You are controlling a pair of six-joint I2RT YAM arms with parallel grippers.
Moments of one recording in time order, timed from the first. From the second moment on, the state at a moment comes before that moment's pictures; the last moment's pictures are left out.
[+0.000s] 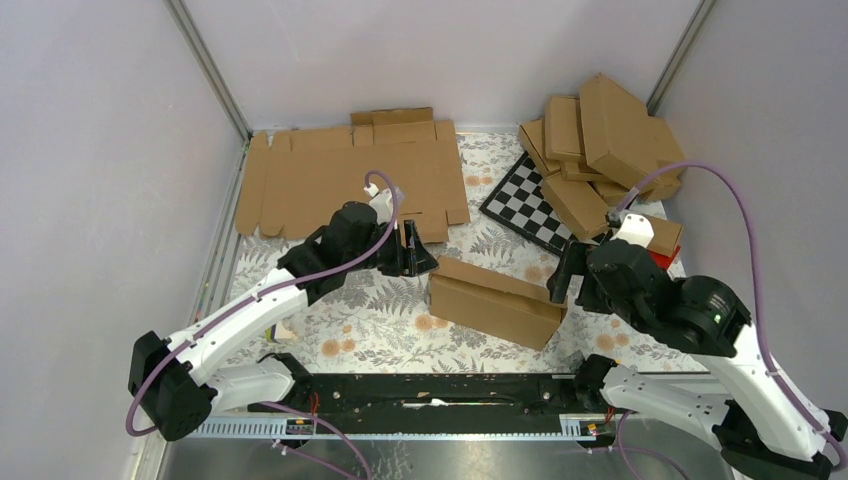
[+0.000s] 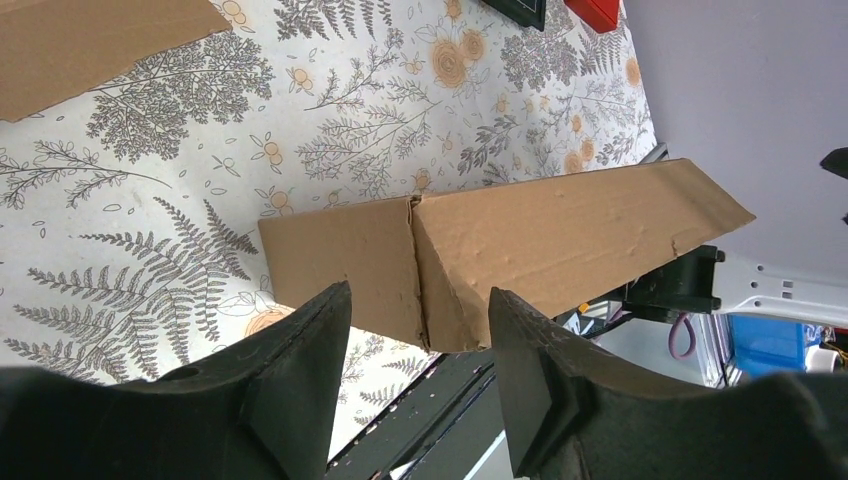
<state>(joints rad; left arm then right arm) -0.72 1.12 0.91 -0.34 0.26 -0.66 0.87 0.79 1.32 -1.41 0.47 0.83</state>
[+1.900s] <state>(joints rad) -0.60 1.05 0.87 -0.30 0.41 -0.63 0.16 0.63 1.03 -1.29 -0.18 0.86</state>
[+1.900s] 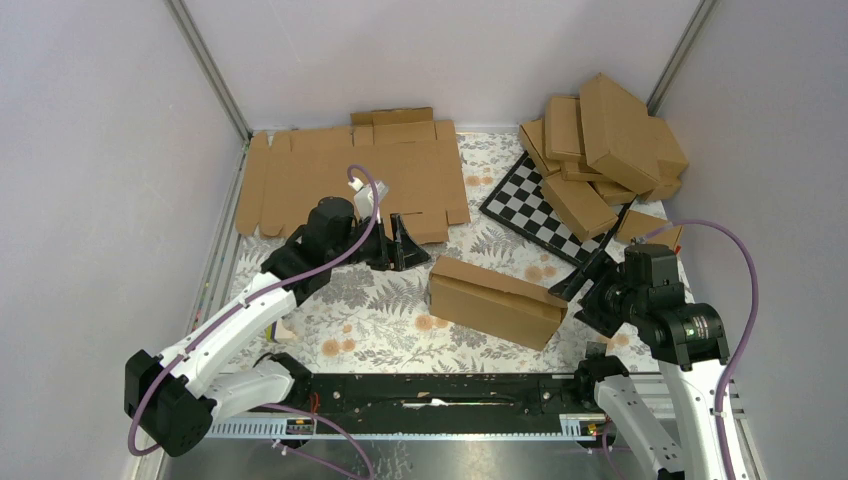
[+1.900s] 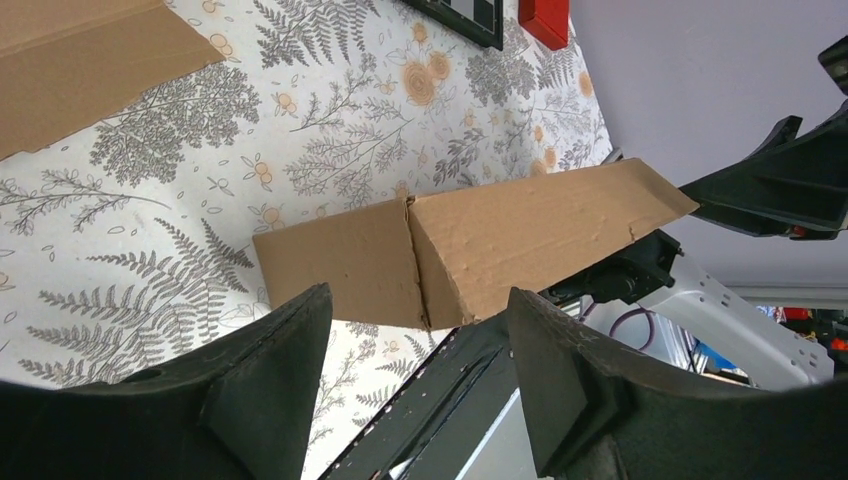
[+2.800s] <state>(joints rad) -0.67 1.20 0.84 -0.13 0.50 -0.74 0.16 0.54 0.89 -1.24 -0.15 0.87</state>
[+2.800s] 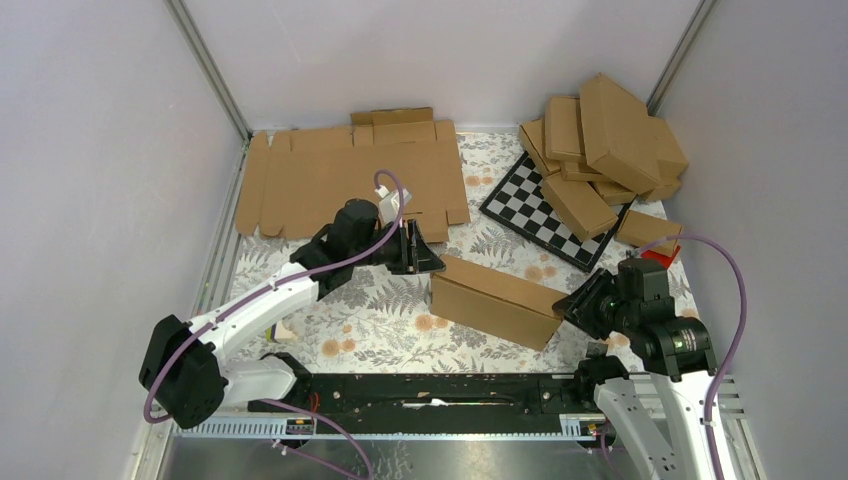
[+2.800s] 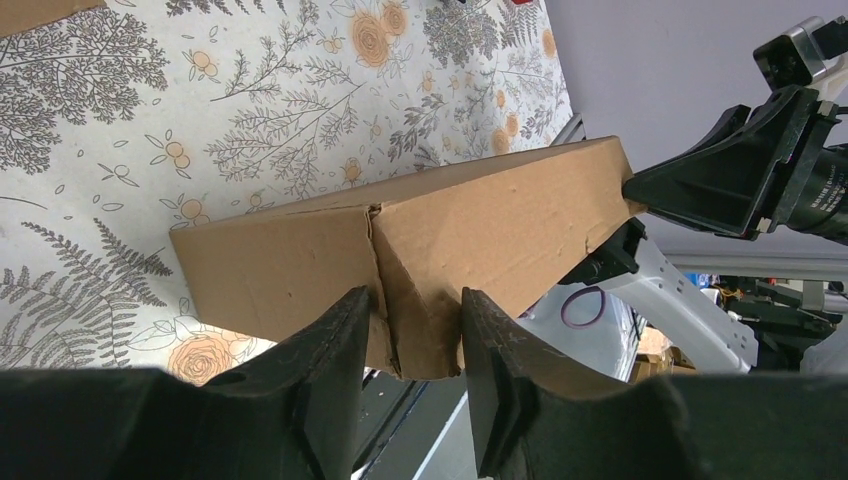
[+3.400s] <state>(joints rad) -0.67 1.20 0.84 -0.15 0.47 -0.72 0.16 0.56 0.89 -1.24 -0.16 0.76</state>
